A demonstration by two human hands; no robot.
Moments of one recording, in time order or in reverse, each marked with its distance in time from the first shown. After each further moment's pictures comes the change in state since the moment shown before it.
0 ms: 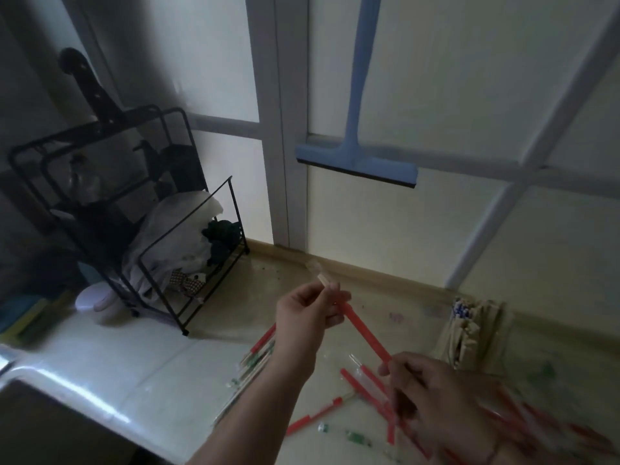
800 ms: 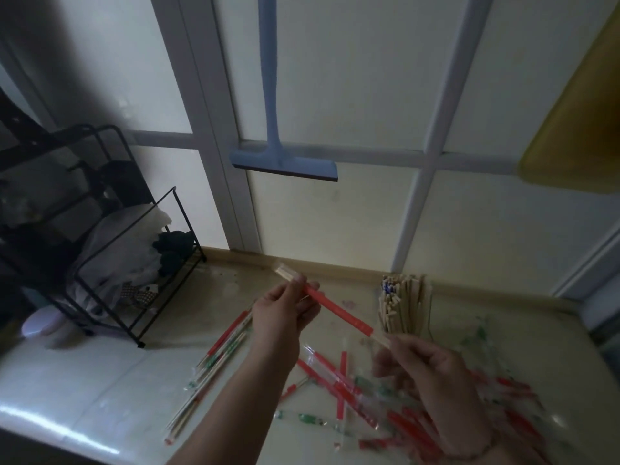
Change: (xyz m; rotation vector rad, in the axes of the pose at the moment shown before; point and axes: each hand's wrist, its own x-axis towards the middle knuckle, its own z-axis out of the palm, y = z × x) left_hand -0.031 -0.011 0.068 -0.192 0.017 -0.146; right_hand -0.062 -0.008 -0.064 0.193 0.292 -0.061
